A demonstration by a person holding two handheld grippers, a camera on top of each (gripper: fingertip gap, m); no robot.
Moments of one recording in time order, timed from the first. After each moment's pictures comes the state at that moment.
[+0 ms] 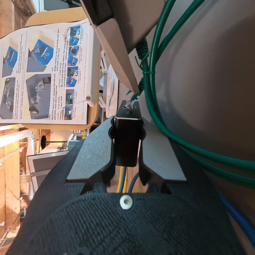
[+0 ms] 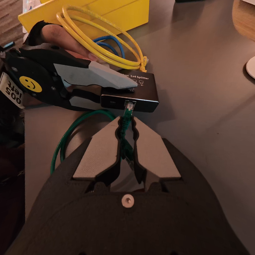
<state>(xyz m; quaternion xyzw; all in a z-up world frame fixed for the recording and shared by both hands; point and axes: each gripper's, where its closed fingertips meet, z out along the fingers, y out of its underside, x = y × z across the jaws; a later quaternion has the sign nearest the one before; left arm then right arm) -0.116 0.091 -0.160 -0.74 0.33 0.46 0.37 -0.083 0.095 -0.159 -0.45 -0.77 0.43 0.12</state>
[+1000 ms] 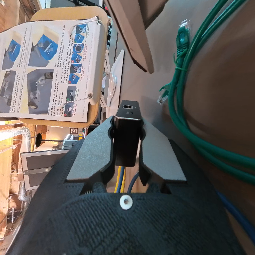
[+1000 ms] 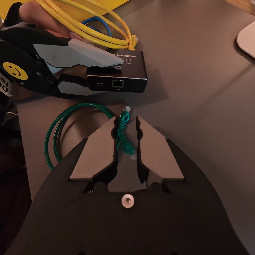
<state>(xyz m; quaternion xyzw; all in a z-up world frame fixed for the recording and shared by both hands) -0.121 0.091 -0.157 -0.74 0.31 0.45 0.40 -0.074 0.119 -0.167 -0.49 -0.77 0.39 0.10</state>
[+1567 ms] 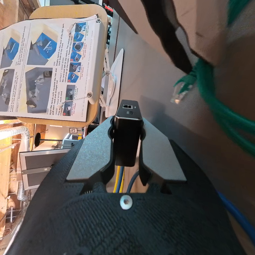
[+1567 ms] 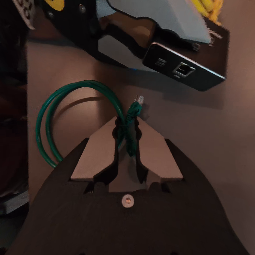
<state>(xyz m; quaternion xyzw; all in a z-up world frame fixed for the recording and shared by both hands) -0.123 0.091 -0.158 -0.74 0.31 0.45 0.40 -0.036 0.081 -0.192 -0.35 -0.88 0.33 0.06</state>
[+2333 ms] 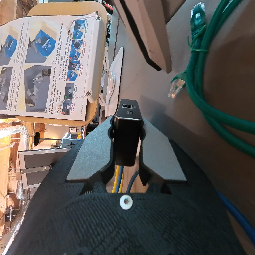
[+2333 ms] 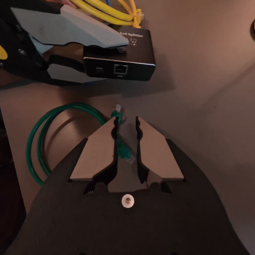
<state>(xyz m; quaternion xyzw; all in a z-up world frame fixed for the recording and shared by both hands) -0.125 0.091 -0.159 -0.74 0.31 0.44 0.39 -0.068 0.116 -0.187 -0.49 -0.80 0.35 0.09</state>
